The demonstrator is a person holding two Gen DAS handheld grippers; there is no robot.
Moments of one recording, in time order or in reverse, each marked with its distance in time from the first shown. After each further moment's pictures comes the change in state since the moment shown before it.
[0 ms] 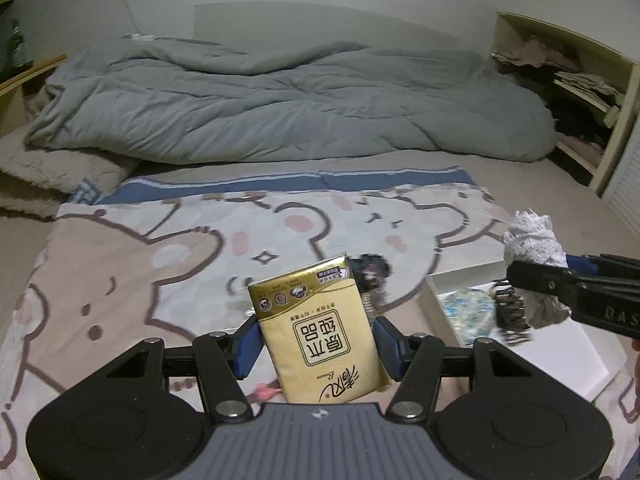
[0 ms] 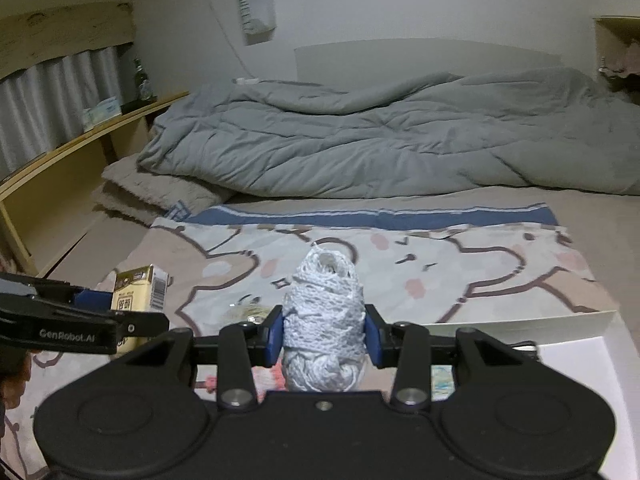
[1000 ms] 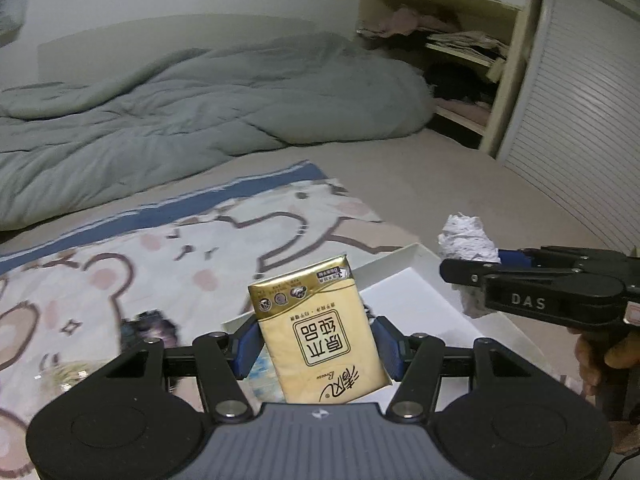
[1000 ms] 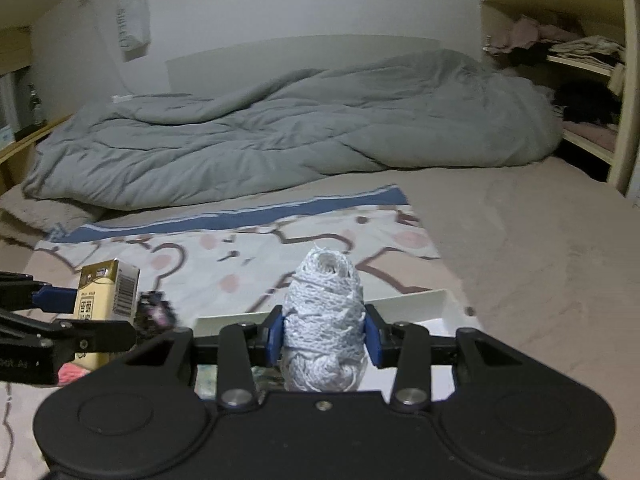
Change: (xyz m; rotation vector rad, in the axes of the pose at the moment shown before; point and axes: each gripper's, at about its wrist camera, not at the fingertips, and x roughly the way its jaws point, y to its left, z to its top) left arm 0.071 -0.177 0.027 0.200 -0.006 -0.282; right arm -0.028 -0.163 -0.022 0.110 -0.005 -0.284
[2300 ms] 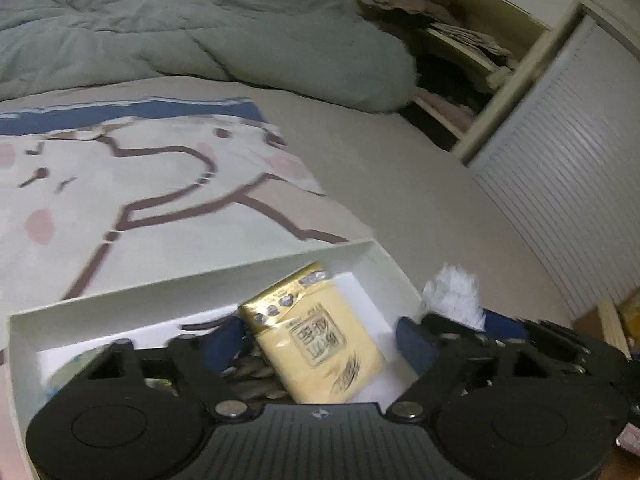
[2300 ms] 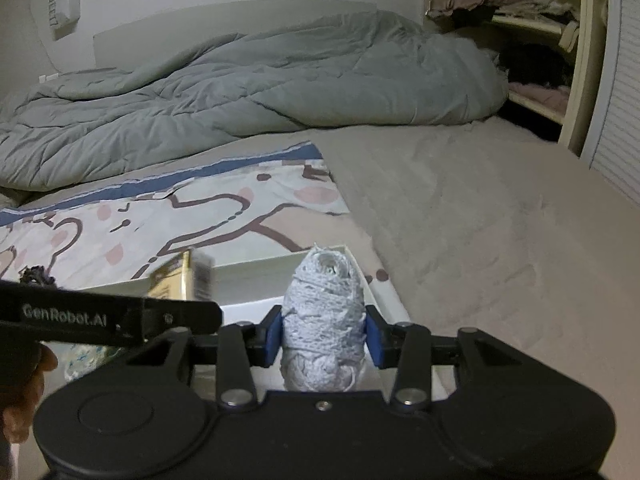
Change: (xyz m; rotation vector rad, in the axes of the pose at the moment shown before) left arm 0.169 -0.018 0.004 -0.244 0.069 -0.238; right arm 0.067 -0.074 -0.032 0.030 0.060 -0.173
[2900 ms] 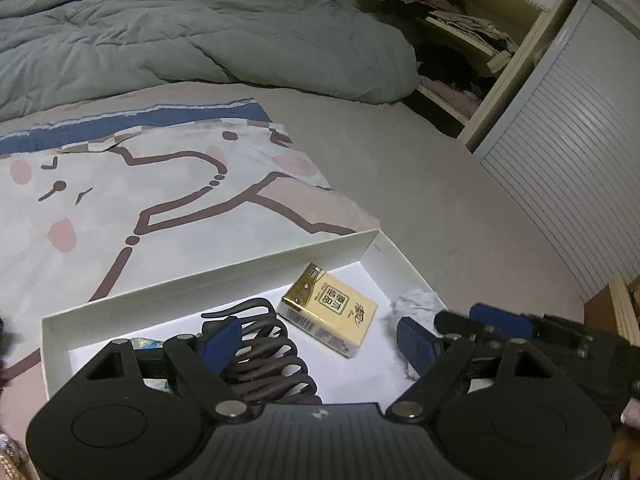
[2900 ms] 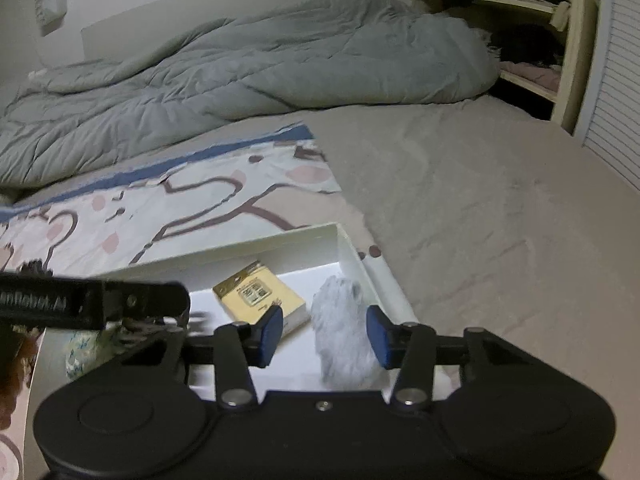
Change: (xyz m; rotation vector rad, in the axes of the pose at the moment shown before) left arm -0.018 -0.008 -0.001 0.071 0.034 0.049; right arm -0.006 -0.005 -0.003 0.045 0.059 -0.007
